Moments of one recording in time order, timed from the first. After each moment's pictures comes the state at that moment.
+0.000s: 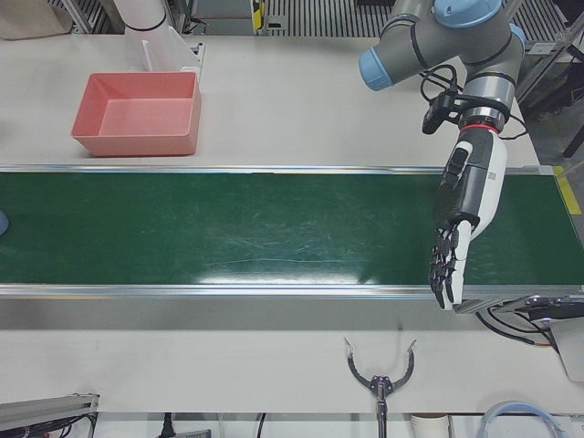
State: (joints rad) left arm -1.44 -1.72 -1.76 0.25 1.79 0.00; right arm 0.81 -1.37 1.87 -3.47 -1.04 -0.50
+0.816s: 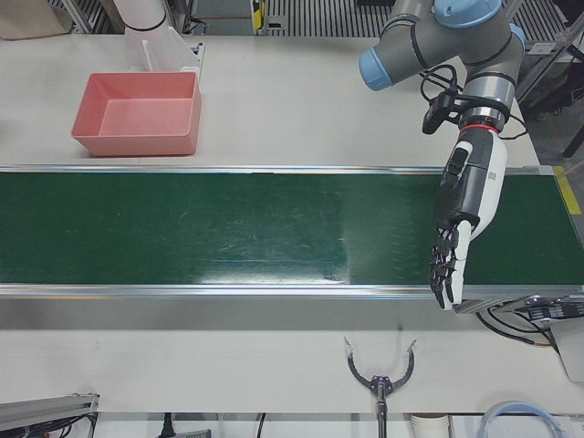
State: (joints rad) left arm -1.44 -1.72 -1.76 0.25 1.79 0.00; right arm 0.80 -1.37 1.86 -3.47 -1.02 -0.50
